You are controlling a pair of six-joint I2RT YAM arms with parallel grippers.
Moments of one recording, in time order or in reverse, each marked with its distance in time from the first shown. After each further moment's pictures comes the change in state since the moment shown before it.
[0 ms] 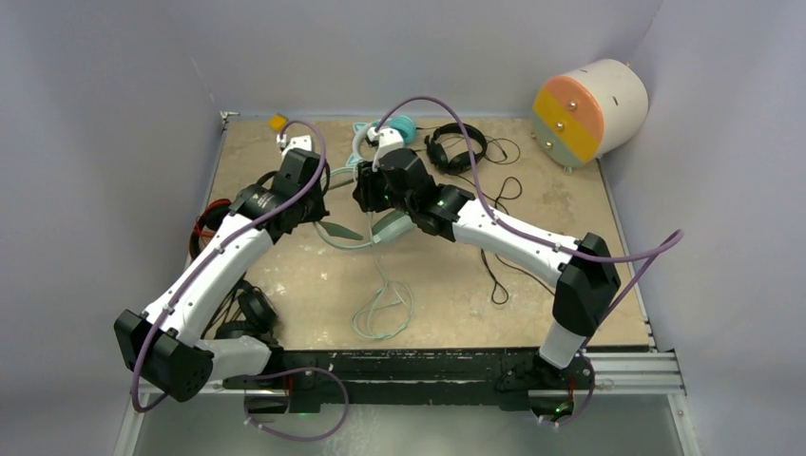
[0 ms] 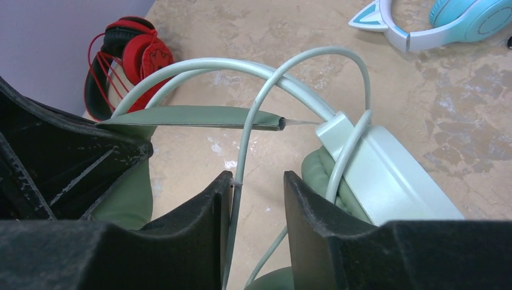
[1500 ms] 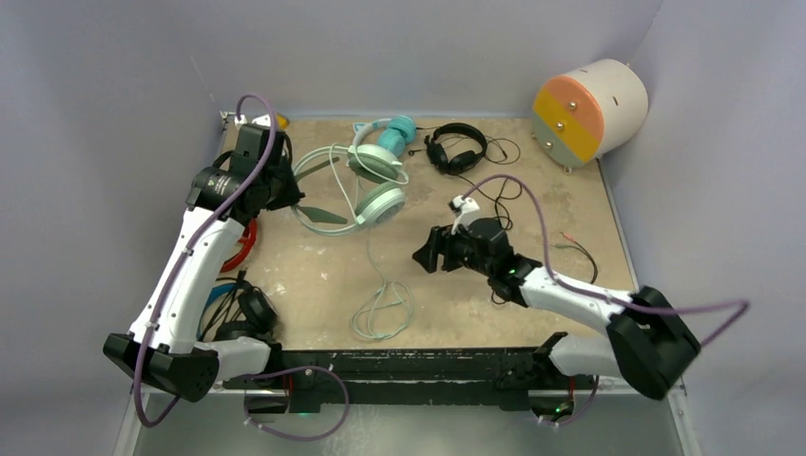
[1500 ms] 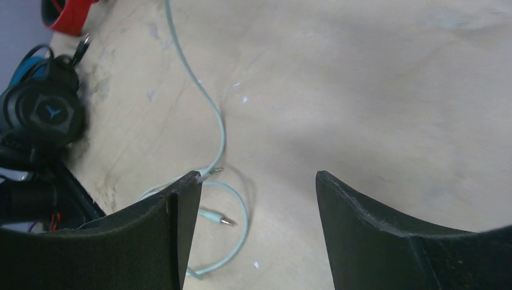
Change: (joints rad) left arm 0.163 -0.003 0.233 -0.211 0.159 -0.018; right arm -0.208 -0.539 -0.937 0.381 -0.249 0.096
